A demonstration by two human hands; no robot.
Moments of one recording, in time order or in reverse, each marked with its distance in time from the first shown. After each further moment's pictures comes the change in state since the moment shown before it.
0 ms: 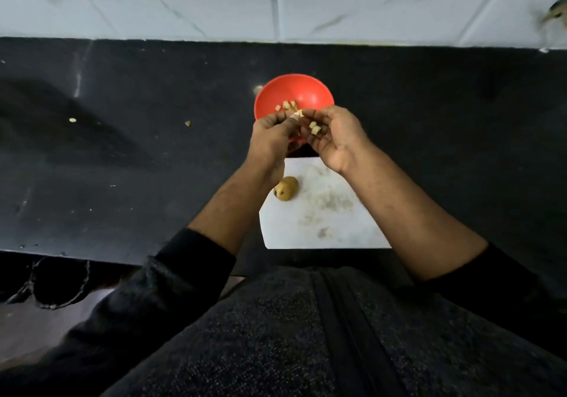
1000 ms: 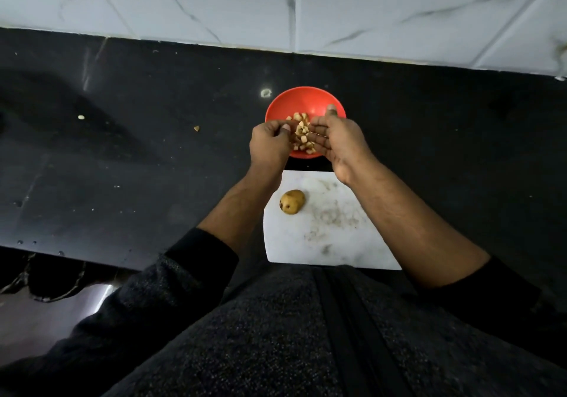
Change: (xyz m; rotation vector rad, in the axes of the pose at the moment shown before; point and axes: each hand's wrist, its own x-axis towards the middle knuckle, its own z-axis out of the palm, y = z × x) left_hand 0.031 -0.005 -0.014 0.257 0.216 0.092; right_hand 0.020 0.002 0.008 -0.514 0.066 -0.153
